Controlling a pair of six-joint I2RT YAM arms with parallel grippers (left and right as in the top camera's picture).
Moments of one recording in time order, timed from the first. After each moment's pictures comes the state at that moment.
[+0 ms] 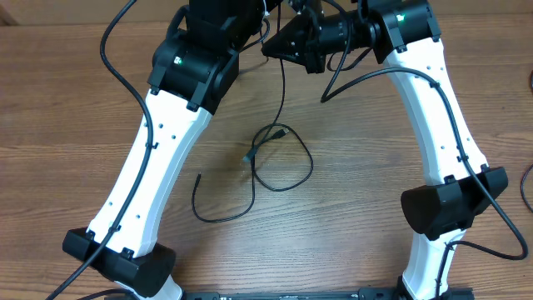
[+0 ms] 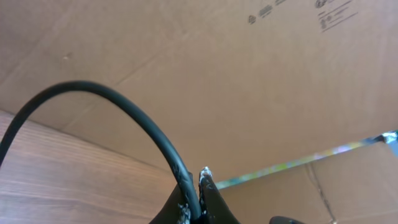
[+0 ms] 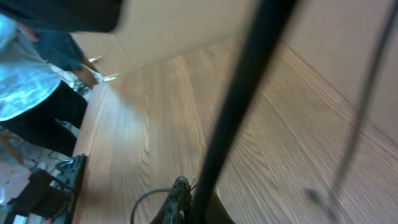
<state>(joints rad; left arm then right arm) -0.46 1.79 2.10 -0.47 -0.02 -0.98 0.31 2.07 2.32 -1.09 -1.04 -0.51</state>
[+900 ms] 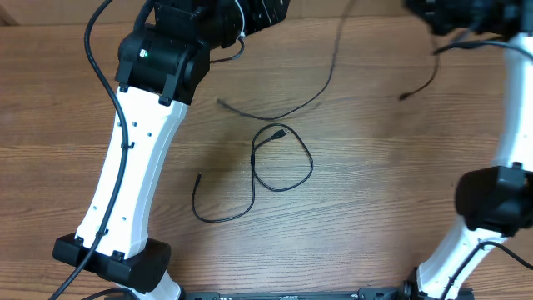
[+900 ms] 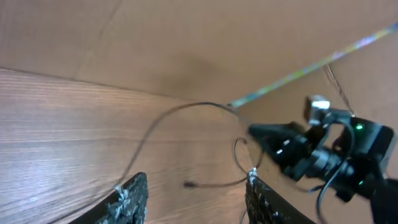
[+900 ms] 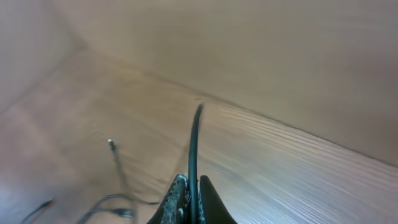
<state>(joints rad) -0.37 1.79 2.19 -0.79 0.35 -0.72 -0.24 2.07 2.32 -1.04 -0.87 -0.38</state>
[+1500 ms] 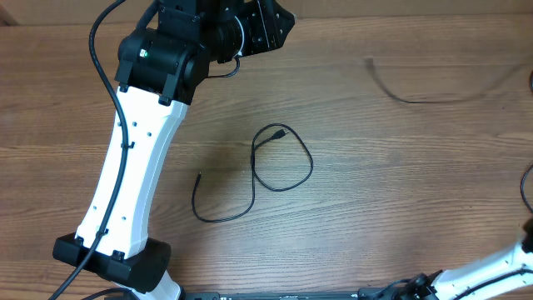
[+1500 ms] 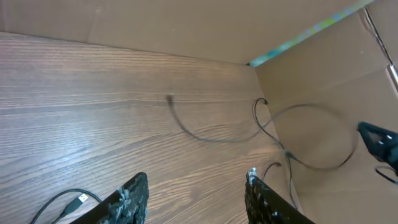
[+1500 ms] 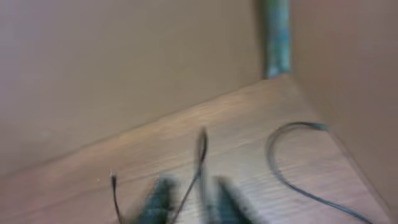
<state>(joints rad) -0.37 1.79 2.20 -0.97 0.40 -0.57 -0.96 2.07 2.32 -0.96 -0.84 -0.21</state>
